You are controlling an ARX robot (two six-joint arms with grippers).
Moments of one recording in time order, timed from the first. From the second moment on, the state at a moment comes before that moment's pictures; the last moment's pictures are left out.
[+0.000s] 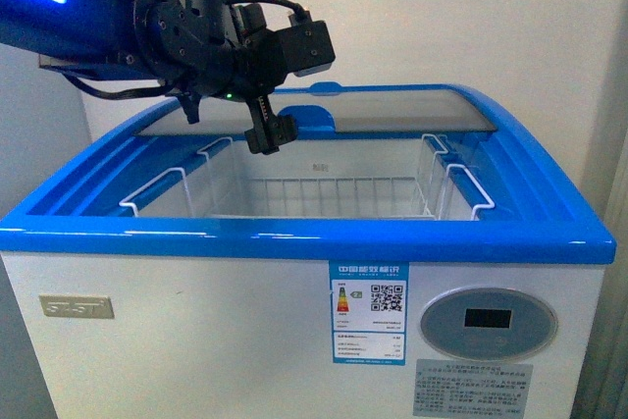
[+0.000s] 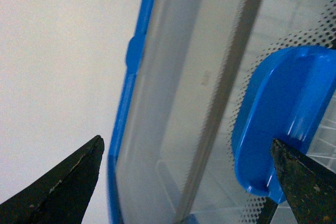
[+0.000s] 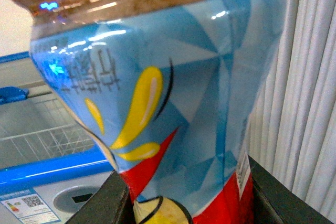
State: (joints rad) left arm -0.29 2.32 2.08 0.07 0.12 1.19; right arm 0.00 0.37 0.52 -0.14 0.28 0.17
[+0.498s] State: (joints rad) left arm -0.34 1.37 0.98 0.11 0.17 0.52; right arm 0.00 0.37 0.52 -0.14 0.28 0.17
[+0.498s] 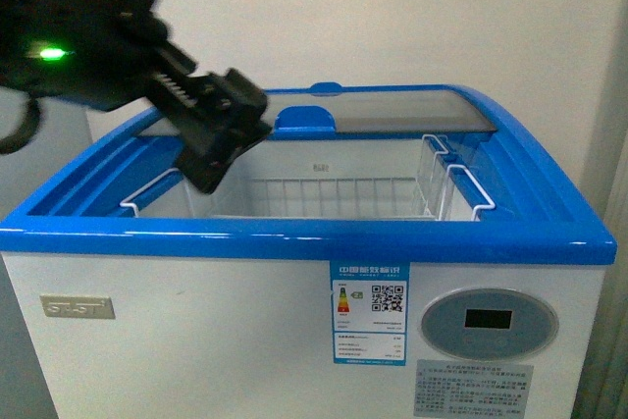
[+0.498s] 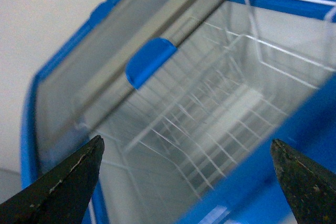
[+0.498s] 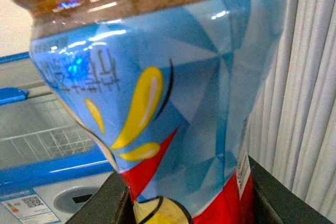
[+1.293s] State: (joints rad) left arm -0.09 0.57 0.14 0.43 -0.07 0.01; right arm 0.16 1.38 1.41 -0.78 -0.14 -1.04
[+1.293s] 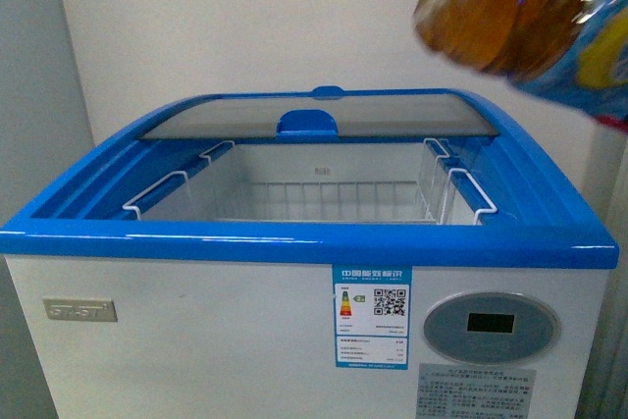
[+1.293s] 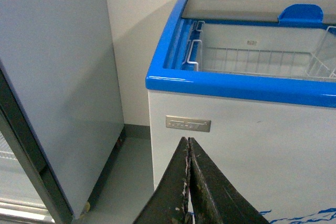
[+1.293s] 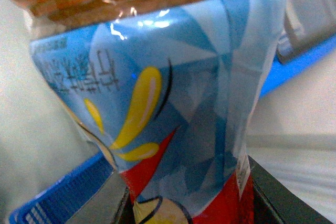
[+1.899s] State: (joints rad) left arm 0.00 0.33 0.04 0.29 0.00 0.01; right arm 0.32 2.08 2.14 -0.96 0.02 -1.20
